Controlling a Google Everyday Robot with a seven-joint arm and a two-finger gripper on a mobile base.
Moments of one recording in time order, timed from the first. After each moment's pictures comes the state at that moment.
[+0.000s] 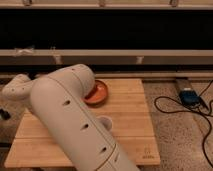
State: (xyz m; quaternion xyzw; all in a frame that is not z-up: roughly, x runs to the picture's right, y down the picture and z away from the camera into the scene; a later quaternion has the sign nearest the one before) arm -0.287 0.164 0.823 -0.35 0.25 0.14 0.89
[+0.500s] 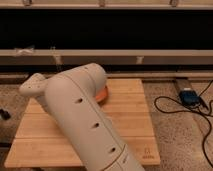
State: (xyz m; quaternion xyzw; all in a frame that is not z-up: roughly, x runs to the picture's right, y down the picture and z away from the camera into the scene) arm -0.234 0.179 0.829 -0.36 0.28 0.18 0.87
